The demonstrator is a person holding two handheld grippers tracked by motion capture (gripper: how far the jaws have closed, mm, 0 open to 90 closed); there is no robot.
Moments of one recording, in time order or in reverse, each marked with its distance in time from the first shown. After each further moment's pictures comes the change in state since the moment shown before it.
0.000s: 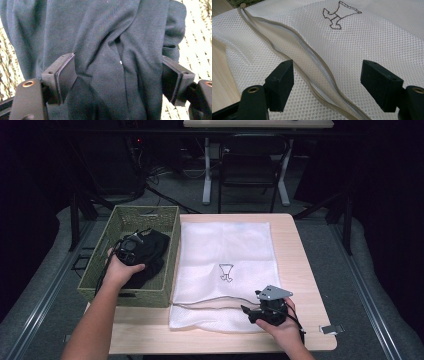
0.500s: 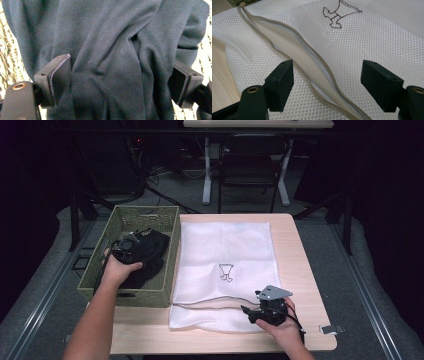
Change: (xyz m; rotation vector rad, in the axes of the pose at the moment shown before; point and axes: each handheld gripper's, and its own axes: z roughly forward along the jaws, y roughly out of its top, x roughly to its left) left arm 0.014 0.000 0.008 0.041 -0.020 -0.089; right arm 0.000 0.000 0.001 0.006 0.001 0.000
